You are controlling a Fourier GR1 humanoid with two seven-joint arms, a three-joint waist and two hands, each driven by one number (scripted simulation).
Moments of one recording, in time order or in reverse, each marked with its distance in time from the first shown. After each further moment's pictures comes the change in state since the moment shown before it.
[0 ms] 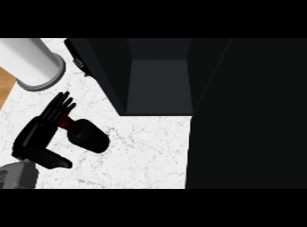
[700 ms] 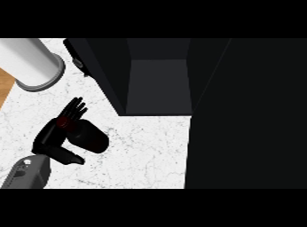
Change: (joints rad) left arm -0.137 0.006 -0.025 0.395 -0.136 0.002 -0.235; right arm 0.009 0.015 0.014 0.007 0.022 0.003 -0.018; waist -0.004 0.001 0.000
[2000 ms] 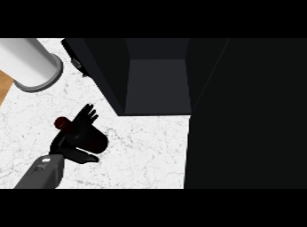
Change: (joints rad) left arm -0.157 -0.024 -0.009 0.430 -0.049 0.031 -0.193; right arm -0.016 -0.014 -0.032 -0.005 -0.010 0.014 0.016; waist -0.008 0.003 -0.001
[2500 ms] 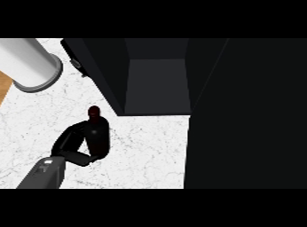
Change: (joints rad) left arm -0.008 -0.002 -0.022 0.051 -0.019 -0.003 -0.049; right arm 0.000 0.012 0.021 0.002 0.017 -0.001 -0.006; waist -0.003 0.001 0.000
